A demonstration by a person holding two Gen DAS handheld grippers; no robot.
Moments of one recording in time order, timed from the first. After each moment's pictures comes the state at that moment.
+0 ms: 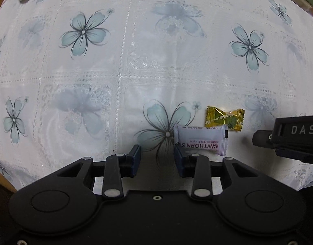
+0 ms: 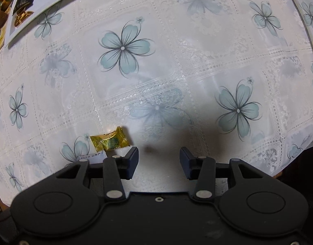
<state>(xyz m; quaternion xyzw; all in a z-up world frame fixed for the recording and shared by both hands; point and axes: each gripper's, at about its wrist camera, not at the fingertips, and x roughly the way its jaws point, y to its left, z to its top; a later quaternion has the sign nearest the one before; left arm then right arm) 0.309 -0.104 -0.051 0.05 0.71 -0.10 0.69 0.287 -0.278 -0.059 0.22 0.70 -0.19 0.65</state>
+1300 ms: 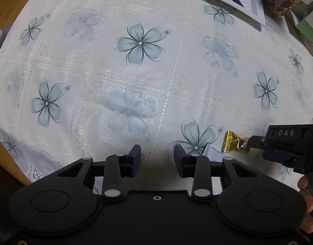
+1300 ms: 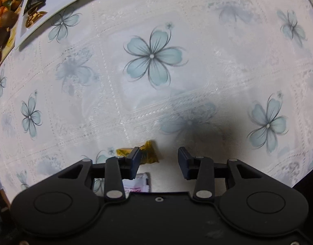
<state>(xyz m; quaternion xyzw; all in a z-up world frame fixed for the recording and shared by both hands) 0.318 -0.046 -0.013 -0.04 0.69 -0.04 0.72 0.307 -0.264 -0.058 0.21 0.68 -0.17 0.68</state>
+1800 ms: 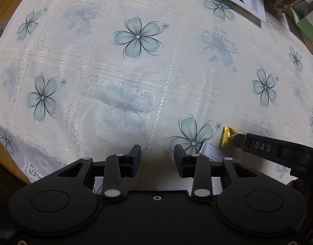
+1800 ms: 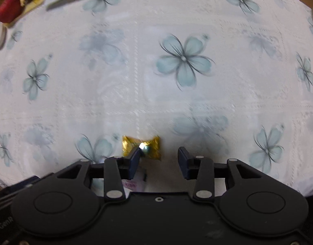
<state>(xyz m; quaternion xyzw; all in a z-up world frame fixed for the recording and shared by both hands) 0.320 -0.046 -0.017 -0.05 0.70 -0.03 0.71 0.313 -0.215 -0.063 0.12 0.68 -0.11 0.72</state>
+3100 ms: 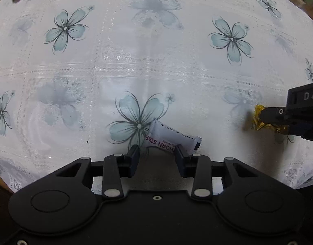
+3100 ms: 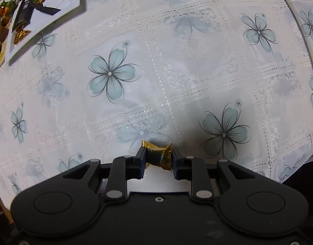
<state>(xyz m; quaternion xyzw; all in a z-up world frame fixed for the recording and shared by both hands) 0.293 -0.132 -0.050 0.04 0.71 -0.10 0.70 0.282 -0.320 -0.050 0.24 0.67 -0.19 0.68</state>
